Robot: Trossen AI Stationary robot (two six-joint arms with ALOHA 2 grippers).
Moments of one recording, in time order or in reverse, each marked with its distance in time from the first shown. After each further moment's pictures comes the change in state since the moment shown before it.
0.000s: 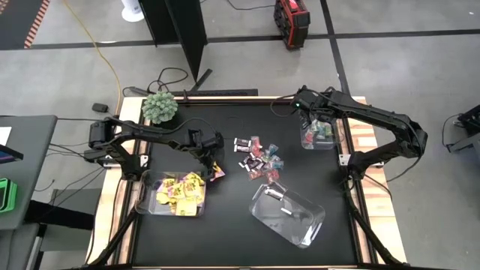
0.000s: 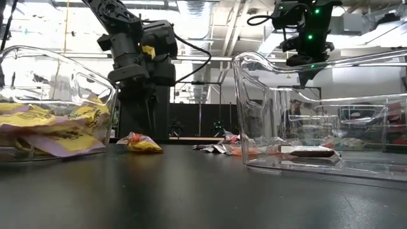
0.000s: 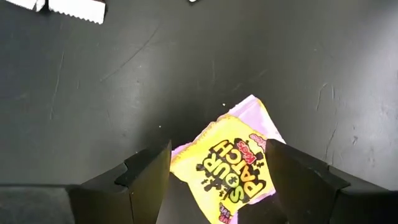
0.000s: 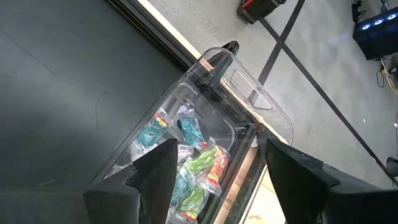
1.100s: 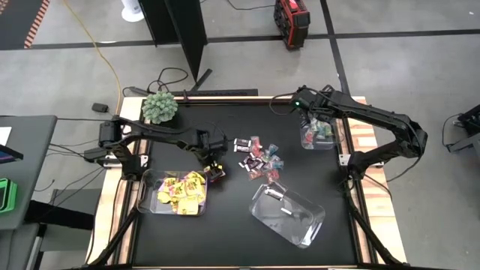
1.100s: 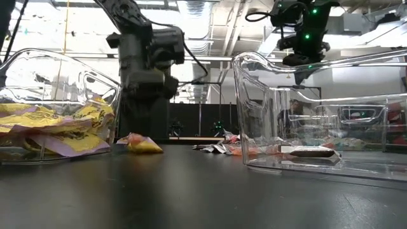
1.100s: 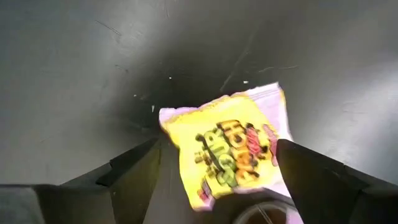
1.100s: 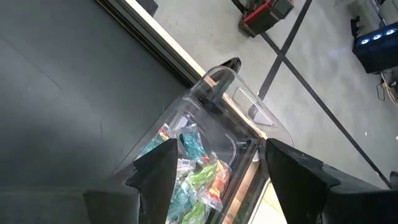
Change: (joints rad) left arm -0.023 0.094 0.109 -0.190 -0.016 -0.383; right arm 0.000 0.000 0.000 0.069 0.000 -0.050
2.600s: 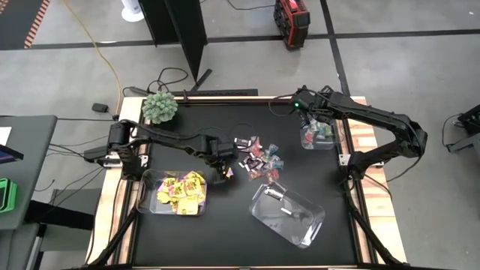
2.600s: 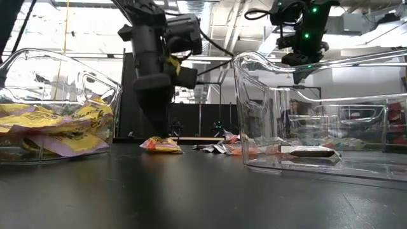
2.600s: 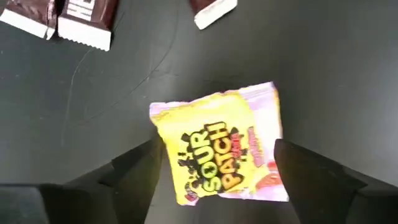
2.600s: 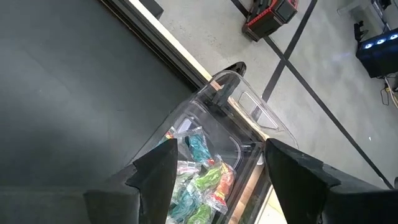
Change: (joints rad) left arm -0.090 0.097 0.137 0.012 -0.176 0.259; right arm 0.019 0.000 0.000 0.007 -0.004 0.006
